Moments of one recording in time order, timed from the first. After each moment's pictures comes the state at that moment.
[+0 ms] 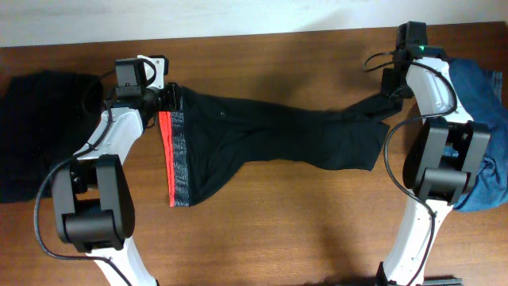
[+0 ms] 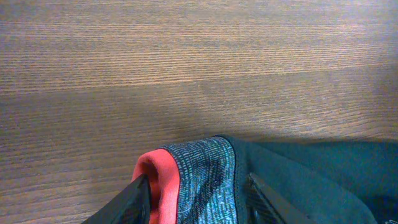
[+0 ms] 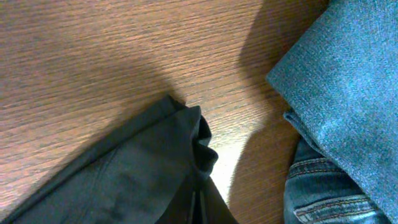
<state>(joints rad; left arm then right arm) 0.02 2.04 1.41 -0.20 0.25 0.02 -0.18 2.29 1.94 -0.89 0.27 0.02</state>
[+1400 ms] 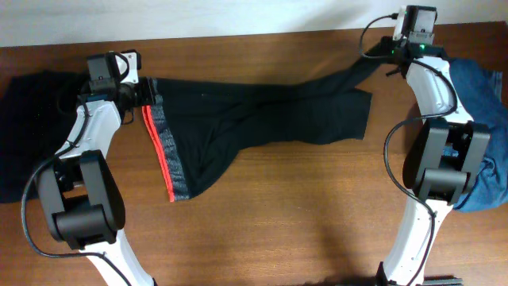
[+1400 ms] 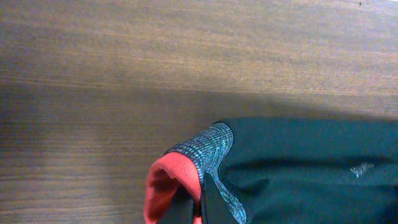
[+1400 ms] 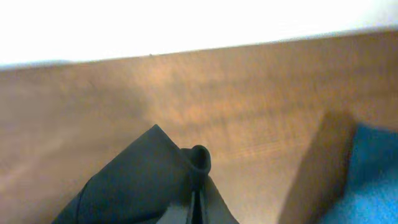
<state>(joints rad) 0.13 2.09 1.52 -0.31 0.26 0.01 -0.18 2.29 1.95 -0.41 0.06 -0.05</state>
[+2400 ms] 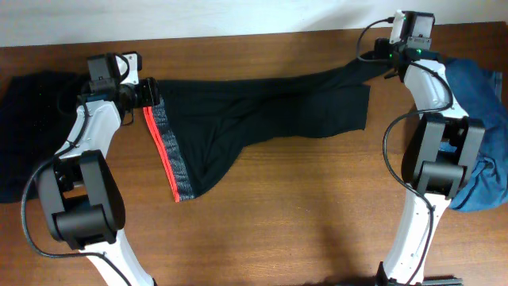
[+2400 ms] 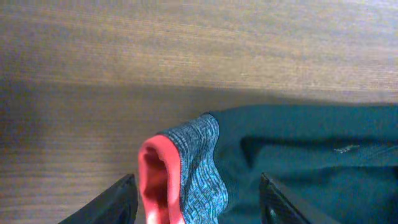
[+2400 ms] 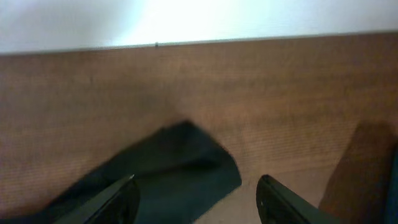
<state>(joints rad) 0.13 2.09 1.52 -0.31 0.26 0.02 -0.20 2.36 1.96 -0.39 0.01 -0.10</state>
